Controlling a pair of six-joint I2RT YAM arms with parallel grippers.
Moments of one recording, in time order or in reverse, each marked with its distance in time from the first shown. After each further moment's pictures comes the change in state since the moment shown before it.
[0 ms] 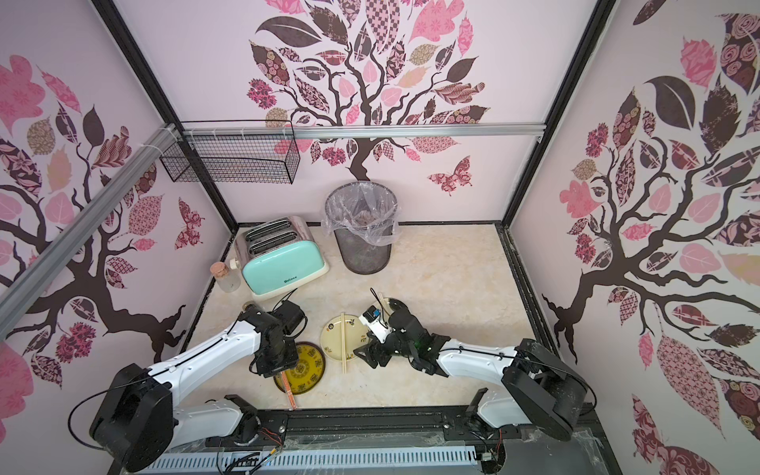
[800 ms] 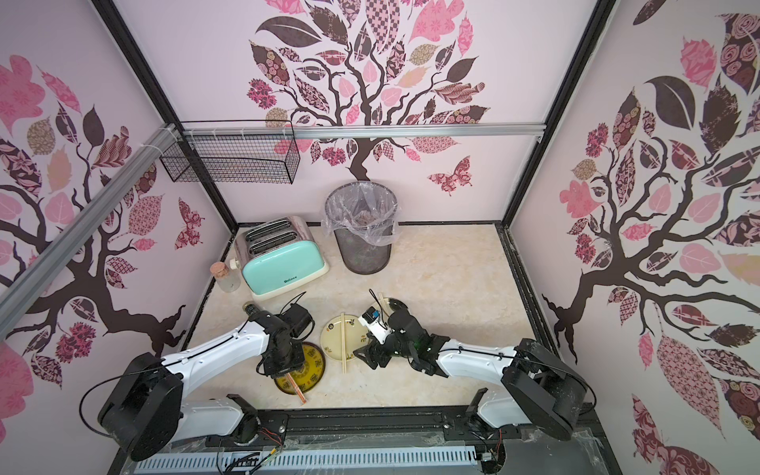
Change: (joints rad) left arm -0.064 0.058 -0.022 0.074 0.006 -0.031; right arm 0.007 0.005 0.000 -0.004 0.009 -0.011
